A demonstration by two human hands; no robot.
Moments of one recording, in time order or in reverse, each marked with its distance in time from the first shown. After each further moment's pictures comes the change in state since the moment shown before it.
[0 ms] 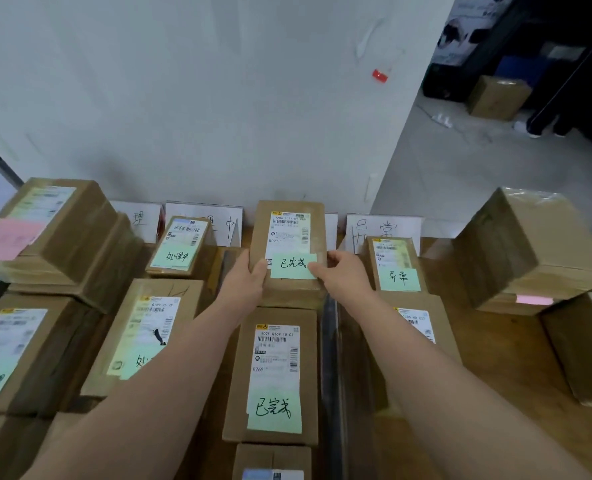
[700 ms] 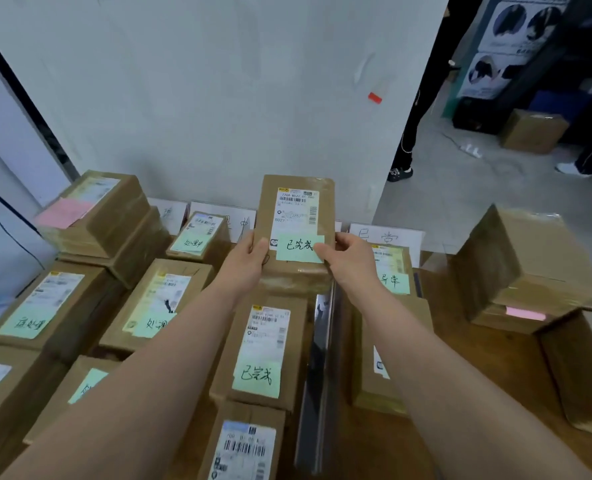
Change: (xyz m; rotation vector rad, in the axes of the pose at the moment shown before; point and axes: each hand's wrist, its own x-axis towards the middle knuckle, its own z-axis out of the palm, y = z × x) left_hand -0.065 0.033 0.000 -0.212 0.059 0.104; right_hand -0.036 -0.009 -0.042 0.218 0.017 -0.166
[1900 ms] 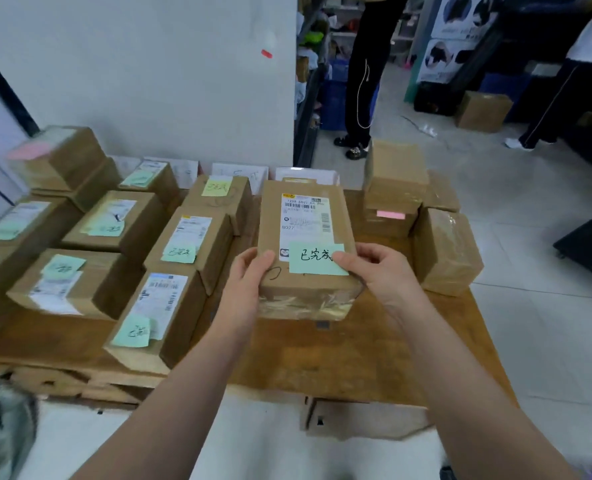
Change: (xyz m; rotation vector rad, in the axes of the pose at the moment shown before) left_hand -0.308 -0.021 0.201 -0.420 0.001 -0.094; right_hand -0.279 0.077 -0.261 0.219 -0.040 0.115
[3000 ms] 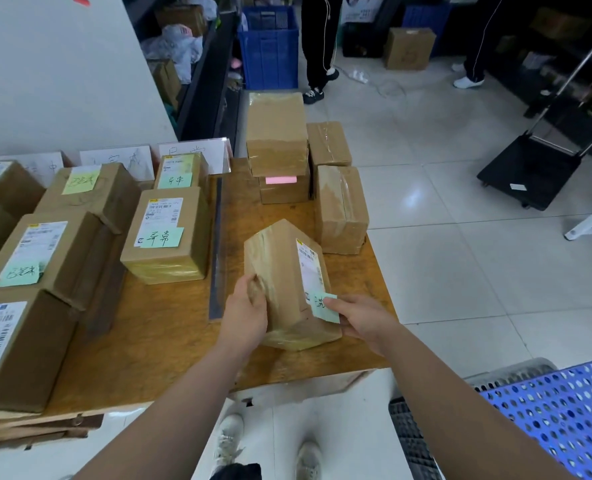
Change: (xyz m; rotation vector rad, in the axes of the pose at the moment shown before) left_hand 0.002 -0.098 0.188 0.717 -0.062 -0.071; right_hand 0.032 0.144 -0.197 -0.065 -0.019 0.492
